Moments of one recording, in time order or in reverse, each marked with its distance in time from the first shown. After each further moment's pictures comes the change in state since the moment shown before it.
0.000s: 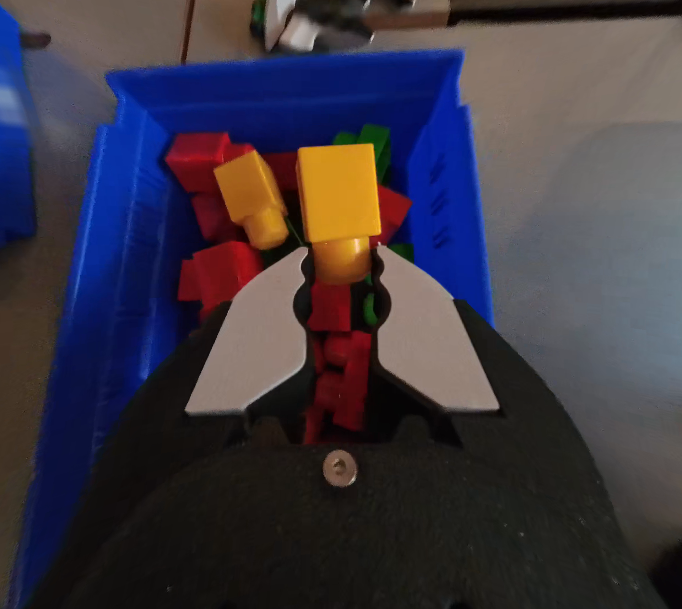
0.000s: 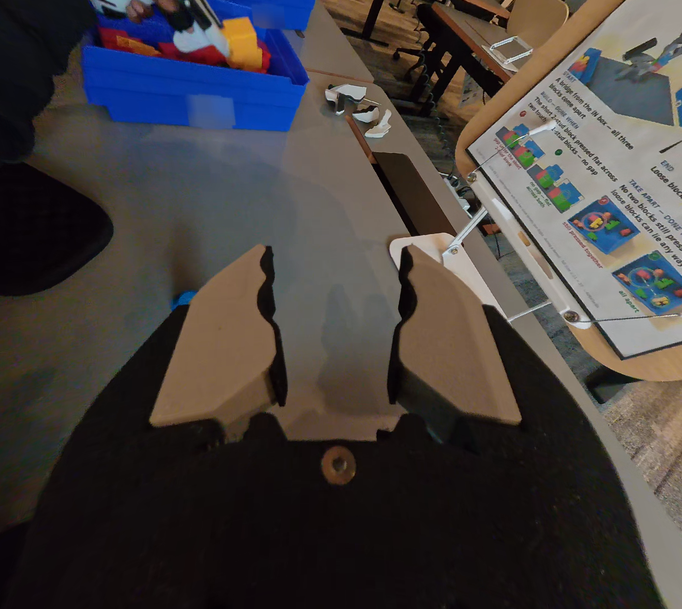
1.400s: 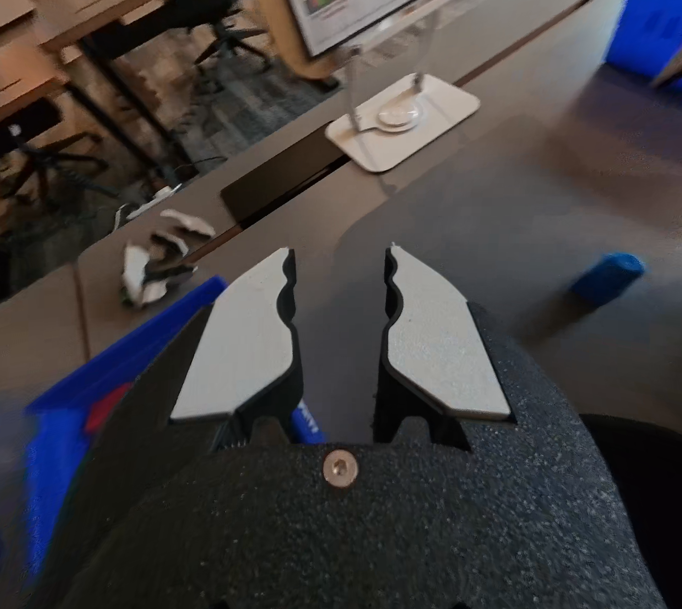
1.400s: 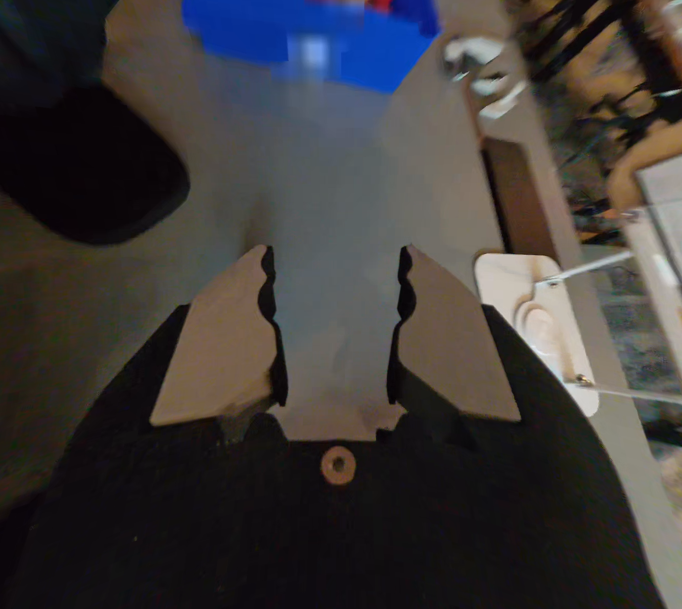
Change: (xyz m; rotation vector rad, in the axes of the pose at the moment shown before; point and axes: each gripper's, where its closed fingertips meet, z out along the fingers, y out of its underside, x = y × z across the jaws) left arm 0.159 -0.070 -0.106 0.390 0.425 0.492; right arm -0.070 0.005 0.053 -0.143 -0.256 -0.118
